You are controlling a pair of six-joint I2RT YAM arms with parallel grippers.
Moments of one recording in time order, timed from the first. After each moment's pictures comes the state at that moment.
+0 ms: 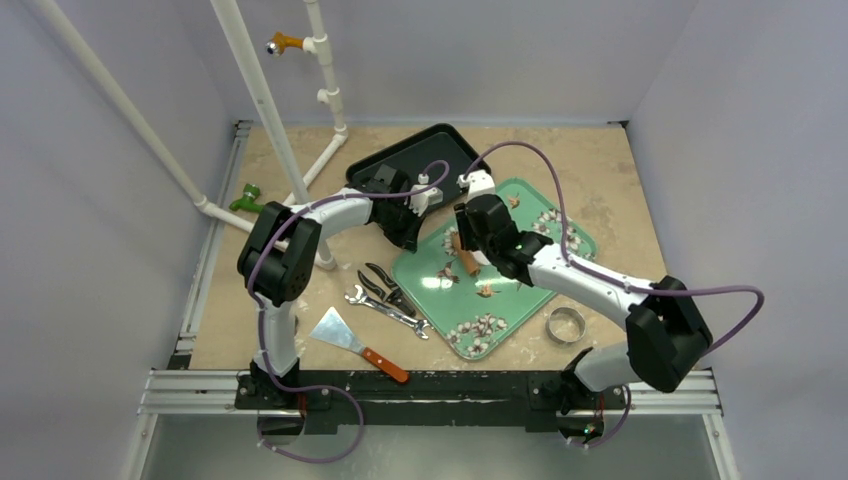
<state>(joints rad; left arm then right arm) -0.50 2.00 1.36 -0.47 0.44 0.22 0.72 1.42 0.91 -0.10 0.38 0.23</state>
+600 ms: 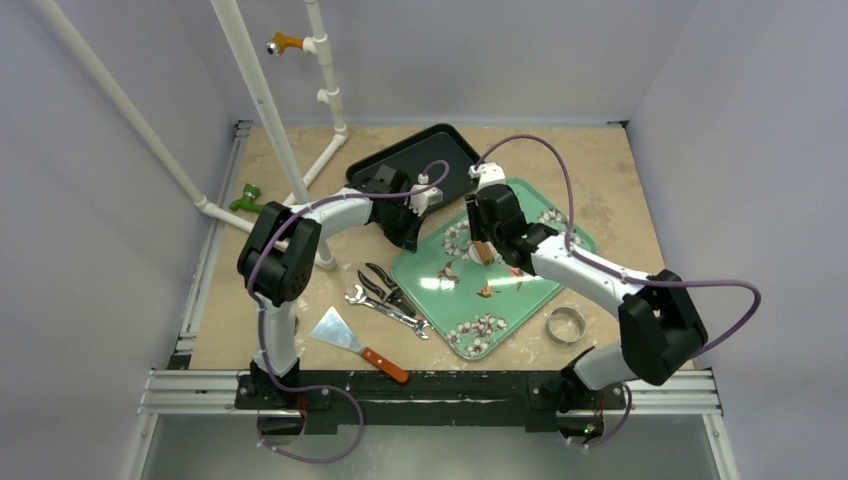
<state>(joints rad) -0.50 2.00 1.36 -0.46 0.44 0.22 0.62 1.44 0.94 -0.10 0.36 0.18</state>
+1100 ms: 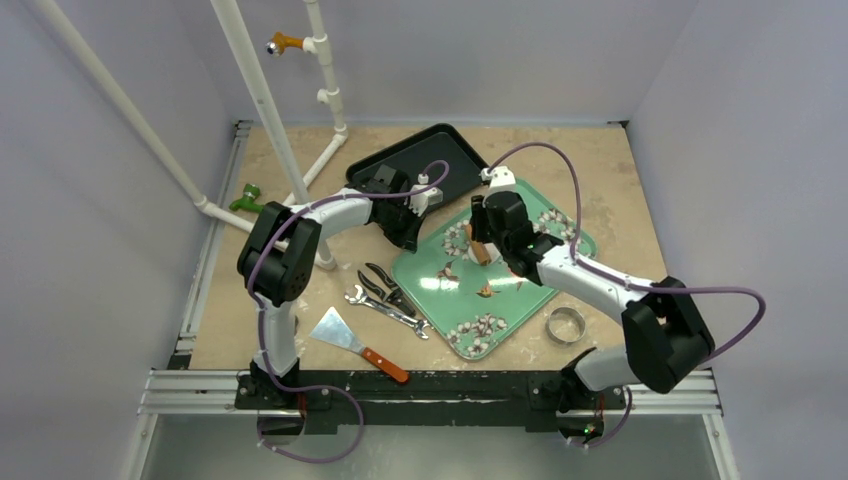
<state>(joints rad) -0.50 2.00 1.36 -0.46 0.44 0.22 0.61 1.41 0.83 0.03 0.30 0.26</state>
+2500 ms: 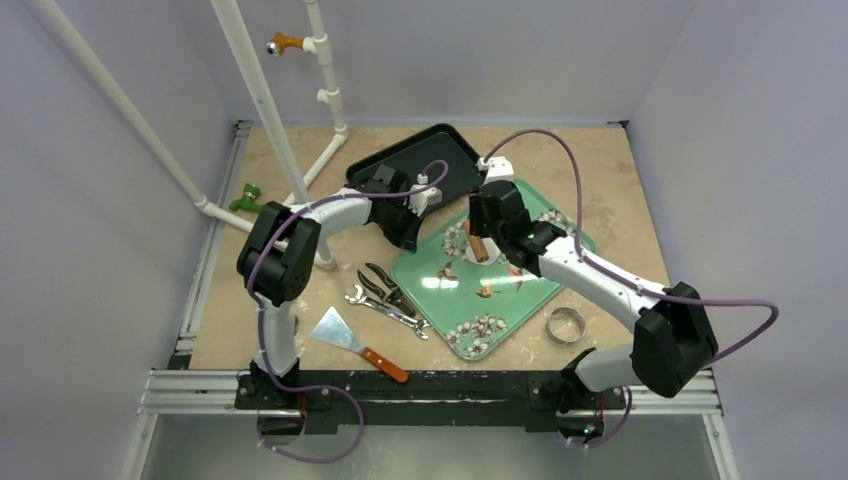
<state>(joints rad) -0.50 2.00 1.35 -0.46 0.45 0.22 0.65 1.37 0.97 -0.17 0.38 0.30</state>
